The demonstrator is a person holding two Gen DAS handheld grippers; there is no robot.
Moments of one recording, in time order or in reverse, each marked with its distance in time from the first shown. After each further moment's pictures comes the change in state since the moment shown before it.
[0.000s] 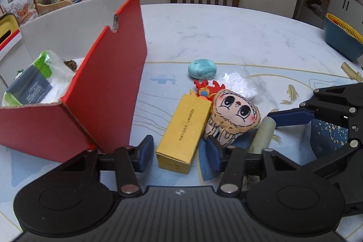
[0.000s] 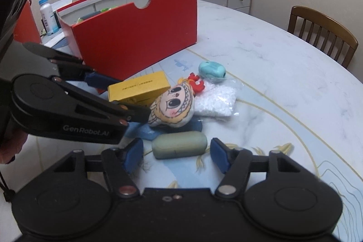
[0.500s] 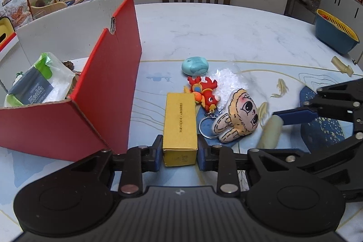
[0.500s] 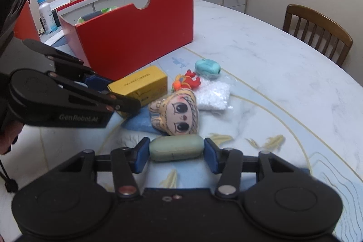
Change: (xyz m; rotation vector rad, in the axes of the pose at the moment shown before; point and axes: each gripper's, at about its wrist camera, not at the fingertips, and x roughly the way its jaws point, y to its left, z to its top) left arm -0.013 0.000 -0.002 0.037 0.012 -0.035; right arm -0.022 0.003 -0.007 0.014 0.024 -0.026
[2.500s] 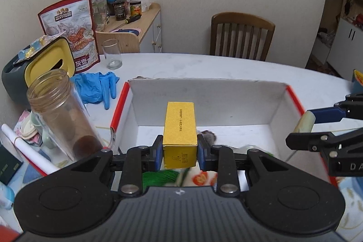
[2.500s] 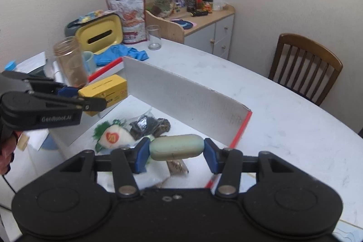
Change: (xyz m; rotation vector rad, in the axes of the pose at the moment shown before) left arm -0.038 0.258 0.090 -0.055 -0.126 0.036; right arm 0.061 0.107 0.212 0.140 -0.064 -0.161
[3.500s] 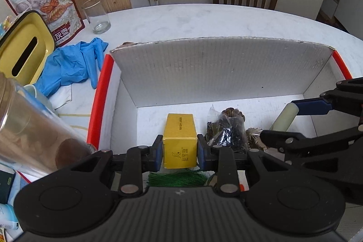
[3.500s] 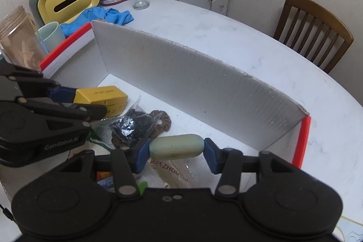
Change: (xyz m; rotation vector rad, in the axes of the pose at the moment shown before) left arm 0.094 0.008 0.018 0.079 0.278 0.013; right arm 0.109 0.017 0.025 0.034 0.234 -0.037
